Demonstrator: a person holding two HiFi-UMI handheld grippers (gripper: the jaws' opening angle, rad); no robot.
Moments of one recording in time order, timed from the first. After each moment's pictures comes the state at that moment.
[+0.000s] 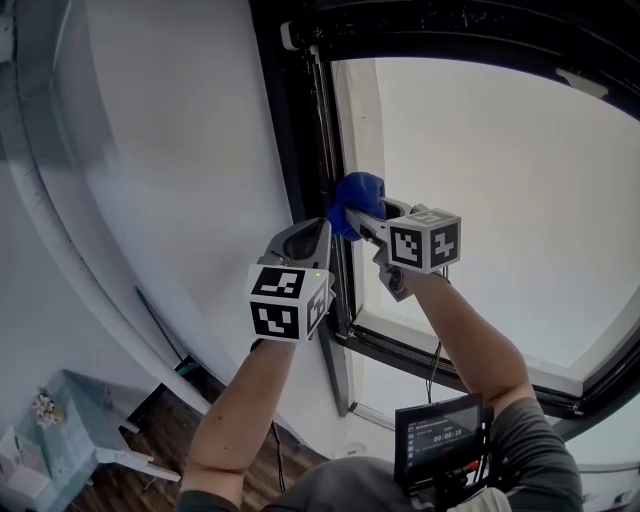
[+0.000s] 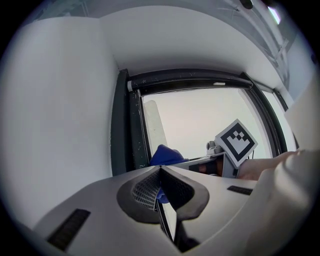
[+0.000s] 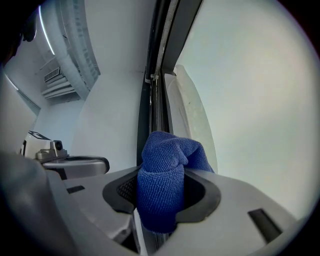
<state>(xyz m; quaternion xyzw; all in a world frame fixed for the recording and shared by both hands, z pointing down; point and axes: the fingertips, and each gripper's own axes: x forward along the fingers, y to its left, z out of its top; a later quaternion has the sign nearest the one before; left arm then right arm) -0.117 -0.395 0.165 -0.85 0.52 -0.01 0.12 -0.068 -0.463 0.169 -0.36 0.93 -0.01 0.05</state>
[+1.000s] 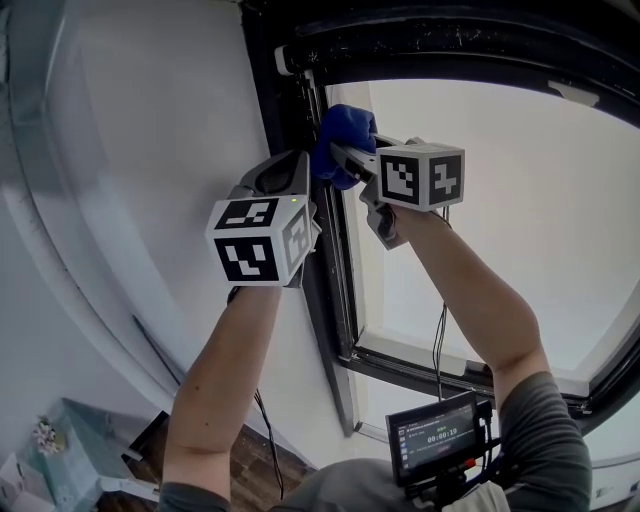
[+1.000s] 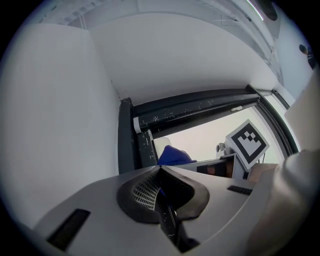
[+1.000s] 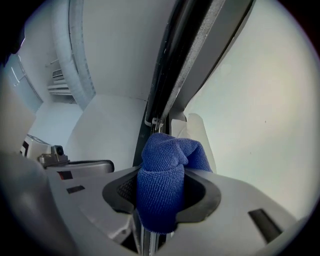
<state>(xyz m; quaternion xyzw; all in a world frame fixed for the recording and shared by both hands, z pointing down) -0.130 -0.415 0.016 -0.83 0.52 0.06 0.20 -0.070 -0.468 0.007 -0.38 0.91 0.07 0.13</state>
